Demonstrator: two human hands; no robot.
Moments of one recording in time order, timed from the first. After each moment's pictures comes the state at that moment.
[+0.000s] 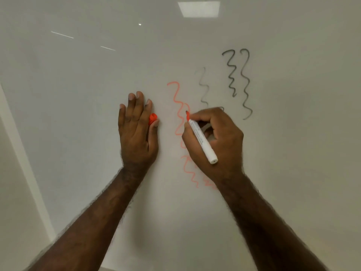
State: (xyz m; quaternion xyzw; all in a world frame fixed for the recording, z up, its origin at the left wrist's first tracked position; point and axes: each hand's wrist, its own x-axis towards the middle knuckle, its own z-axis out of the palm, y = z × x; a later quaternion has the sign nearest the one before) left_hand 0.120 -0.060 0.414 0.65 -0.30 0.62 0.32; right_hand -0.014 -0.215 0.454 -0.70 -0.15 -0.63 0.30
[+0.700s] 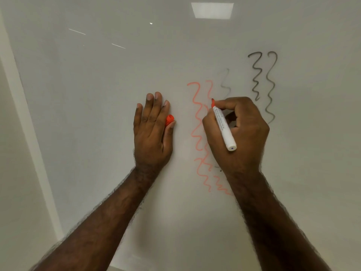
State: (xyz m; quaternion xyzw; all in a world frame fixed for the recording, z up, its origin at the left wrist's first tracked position) left_hand 0.123 -0.058 0.412 0.64 -0.30 0.62 0.33; right_hand -0.003 -0.207 0.474 -0.68 -0.09 -0.67 0.28
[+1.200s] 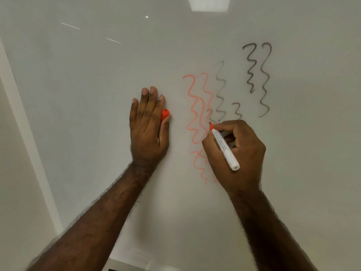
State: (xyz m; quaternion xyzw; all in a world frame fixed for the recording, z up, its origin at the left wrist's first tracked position) left_hand 0.123 -0.059 0.409 0.64 -0.30 0.62 0.33; right_hand -0.024 -0.217 0.428 -0.73 -0.04 -0.60 0.33
